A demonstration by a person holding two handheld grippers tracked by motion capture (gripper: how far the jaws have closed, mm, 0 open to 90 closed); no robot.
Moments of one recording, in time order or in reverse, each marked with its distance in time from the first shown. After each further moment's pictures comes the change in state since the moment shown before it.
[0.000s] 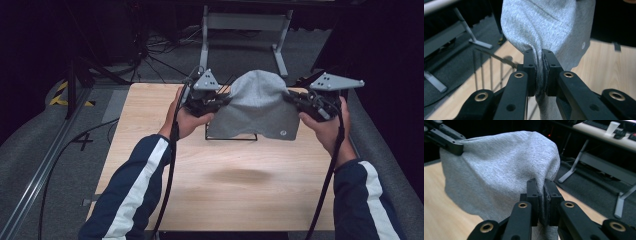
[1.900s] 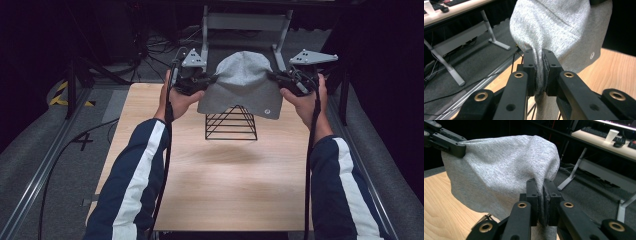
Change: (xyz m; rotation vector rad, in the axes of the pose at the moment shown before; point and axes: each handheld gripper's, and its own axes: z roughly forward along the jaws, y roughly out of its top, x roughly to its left) left arm 0.053 -0.010 0.007 -0.013 0.118 -0.077; right arm -0.015 0.033 0.062 -0.027 -0.003 0.005
